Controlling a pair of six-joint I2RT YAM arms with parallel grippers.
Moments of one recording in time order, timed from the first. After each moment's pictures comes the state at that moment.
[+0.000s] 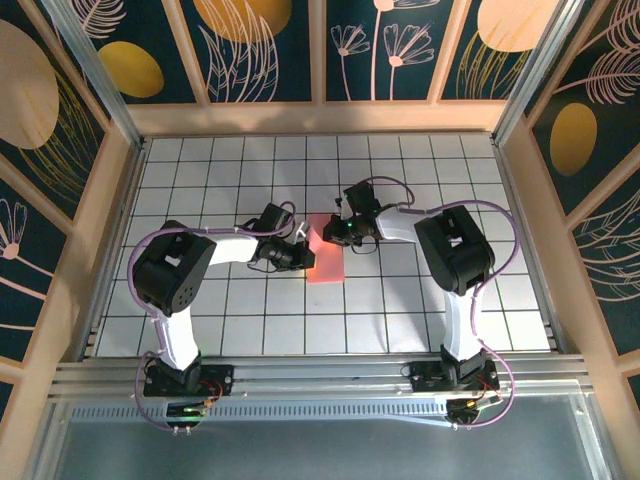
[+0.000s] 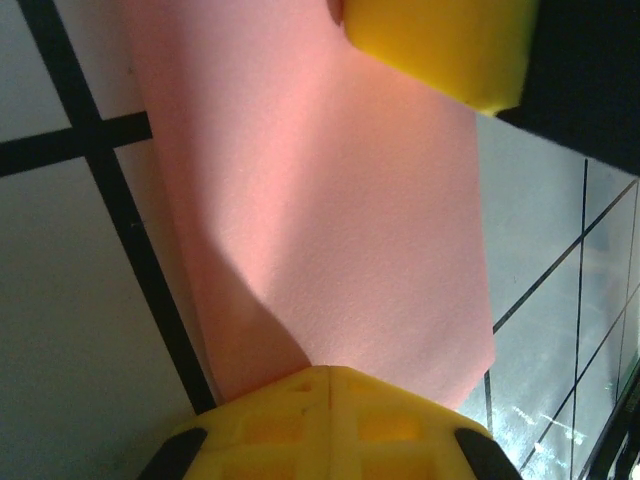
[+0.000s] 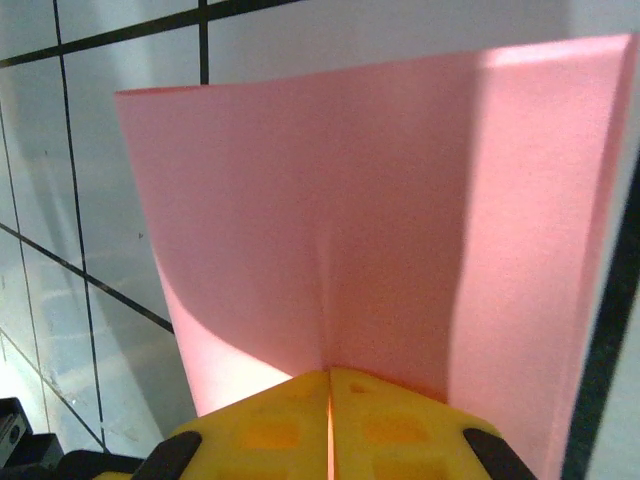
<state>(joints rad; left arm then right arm) -0.54 1.89 0.95 -0.11 0.59 -0.54 0.54 2.01 1.18 -0.16 -0.46 0.62</state>
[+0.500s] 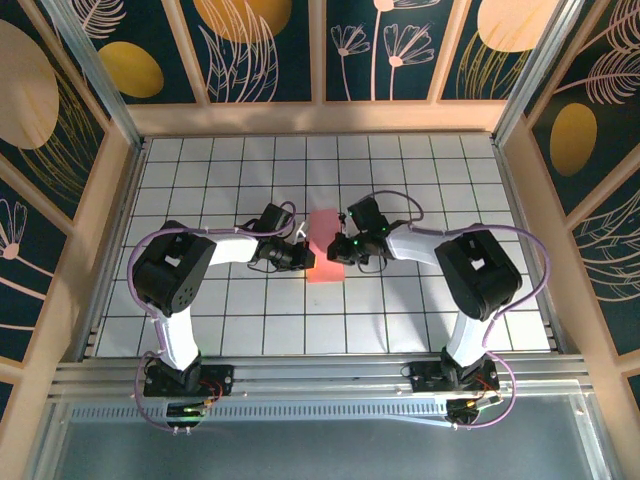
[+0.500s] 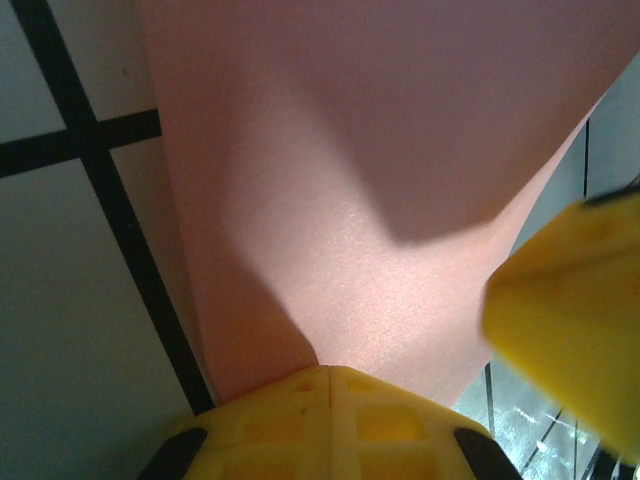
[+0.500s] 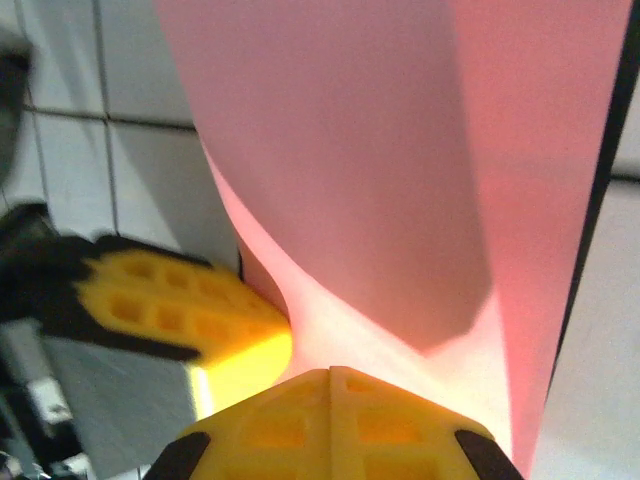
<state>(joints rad) -0.55 1.89 0.94 -0.10 0.59 -0.53 0.62 1.78 0.94 -0.16 -0.47 0.66</state>
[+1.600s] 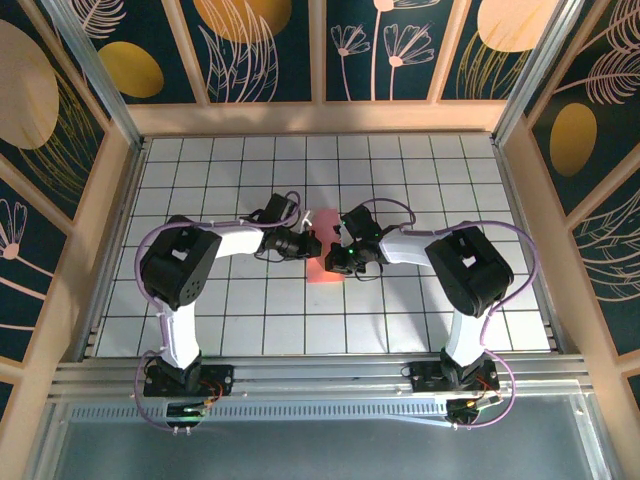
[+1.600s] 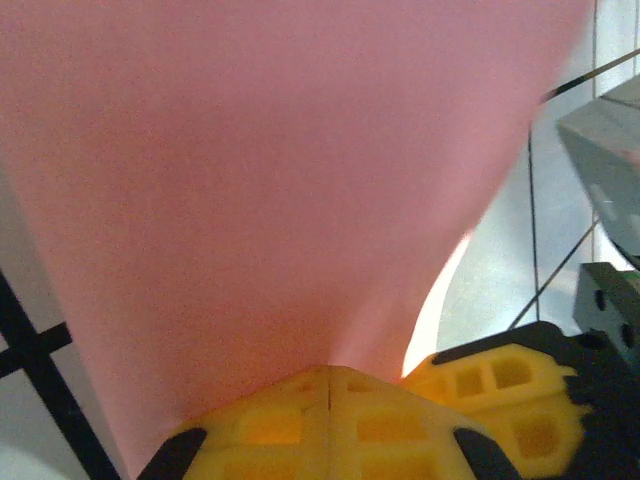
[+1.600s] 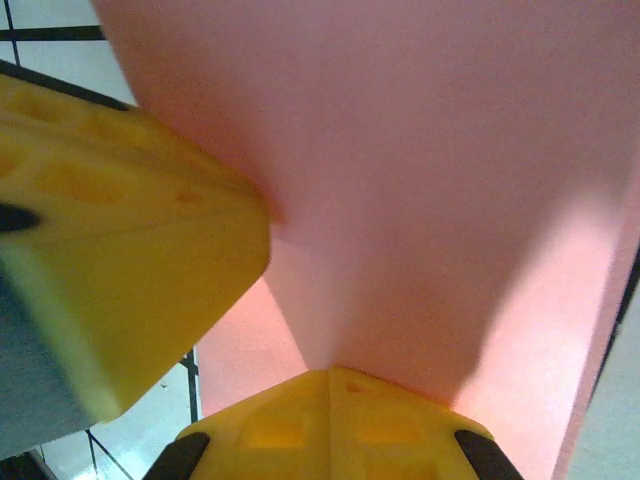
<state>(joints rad) -0.54 1.96 1.06 -0.09 0.60 -0.55 0.65 1.83 0.94 -0.18 -0.45 0.64</state>
